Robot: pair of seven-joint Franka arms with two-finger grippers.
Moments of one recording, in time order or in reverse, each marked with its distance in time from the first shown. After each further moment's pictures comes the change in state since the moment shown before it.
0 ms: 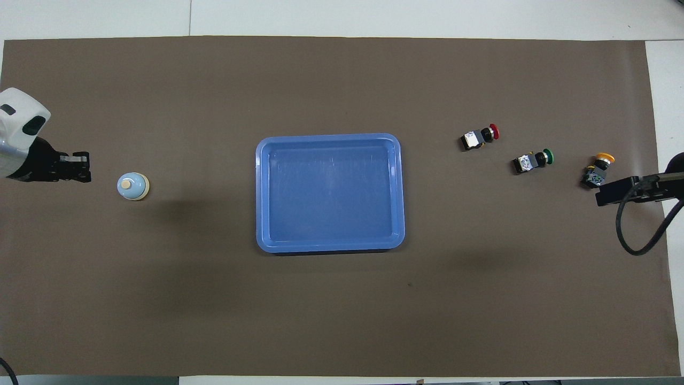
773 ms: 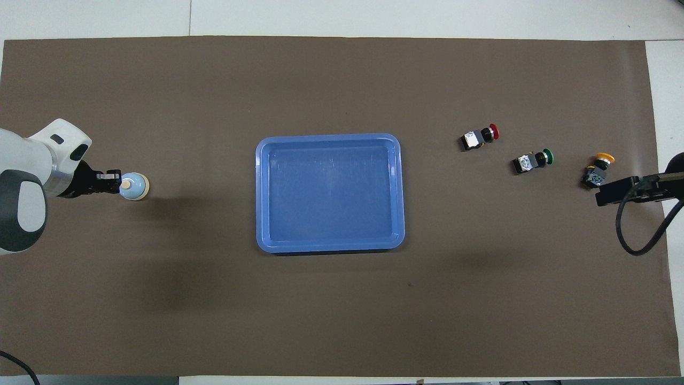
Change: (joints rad) left arm -0.002 0.026 -0.004 -0.160 0.000 0.232 0.000; right arm 0.000 0.000 0.000 0.000 0.000 0.000 0.000
